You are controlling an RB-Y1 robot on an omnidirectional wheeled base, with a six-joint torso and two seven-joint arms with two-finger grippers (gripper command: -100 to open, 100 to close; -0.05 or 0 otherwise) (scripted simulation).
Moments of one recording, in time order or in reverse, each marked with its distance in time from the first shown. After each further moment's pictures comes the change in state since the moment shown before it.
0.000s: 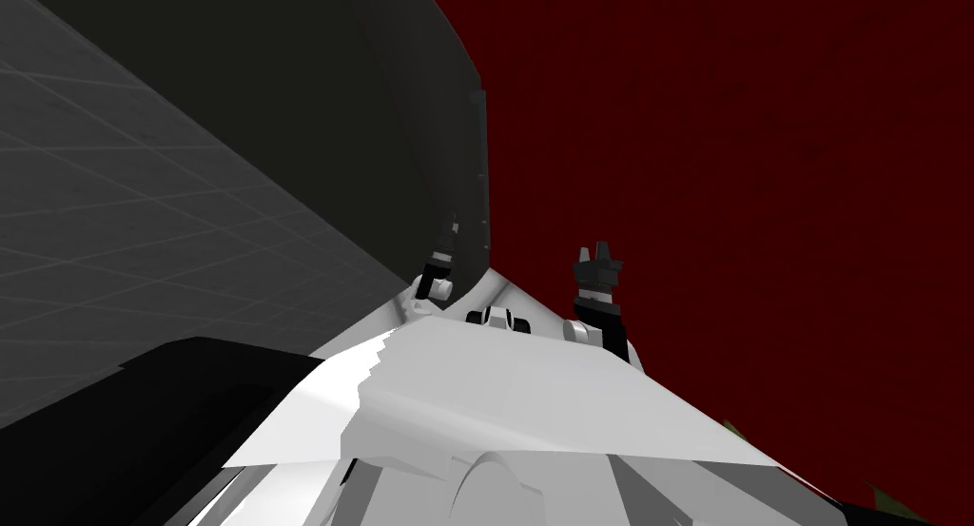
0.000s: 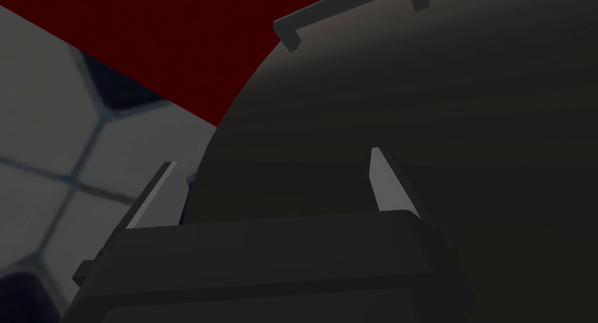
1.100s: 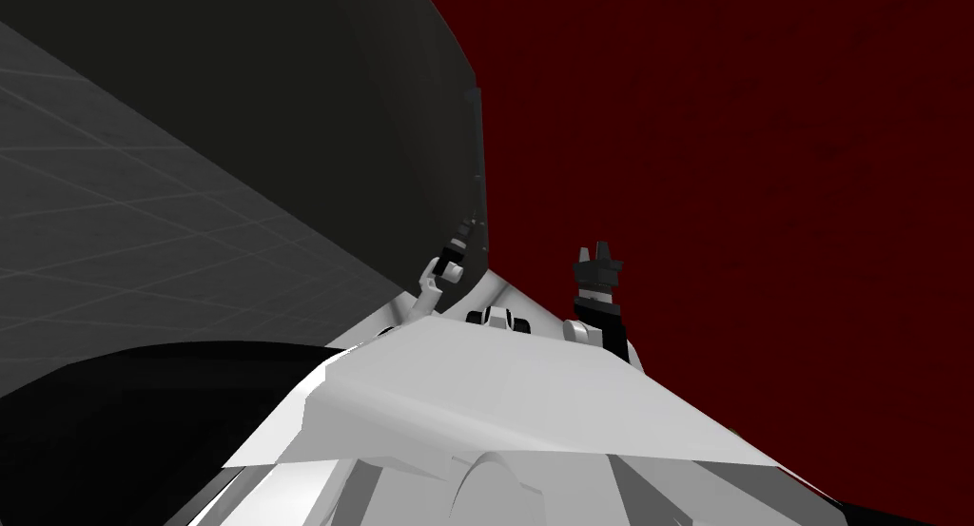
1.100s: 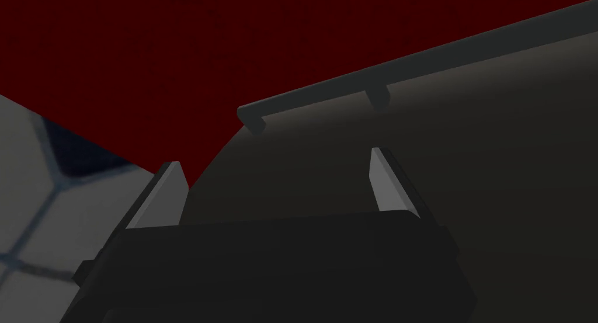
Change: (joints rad) left arm -0.286 0.072 -0.079 0.212 0.051 0.152 0.009; right arm 0.000 0.000 0.000 0.000 0.000 0.000 0.000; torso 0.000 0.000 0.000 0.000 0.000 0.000
